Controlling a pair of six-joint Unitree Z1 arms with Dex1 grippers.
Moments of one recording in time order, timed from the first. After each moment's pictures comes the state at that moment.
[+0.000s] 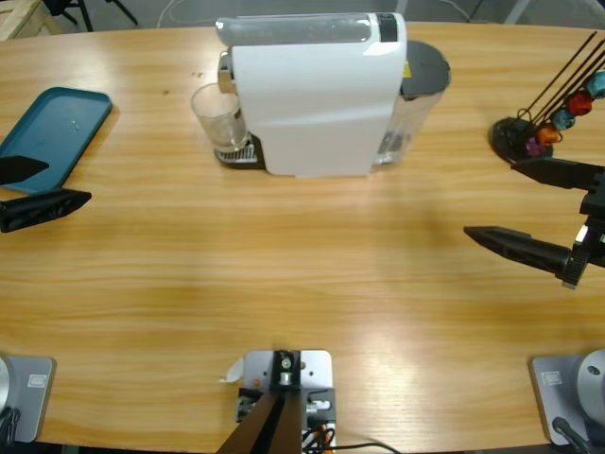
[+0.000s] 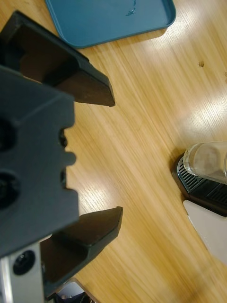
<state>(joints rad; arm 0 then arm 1) -0.66 1.00 -0.55 0.23 -0.06 -0.04 0.70 0.91 -0.43 0.05 0.09 -0.04</state>
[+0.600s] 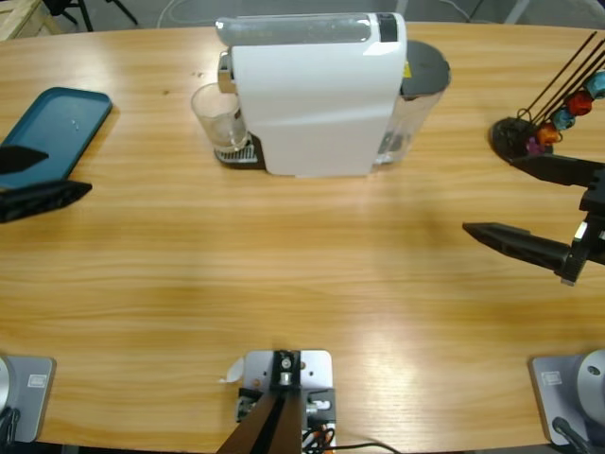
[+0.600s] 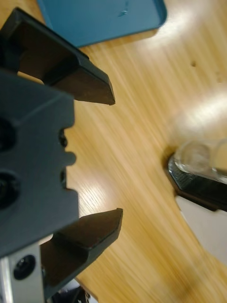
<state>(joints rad) -0.66 1.01 -0.60 0.23 -0.08 -0.04 0.70 0.92 -0.43 0.03 0.09 -0.04</state>
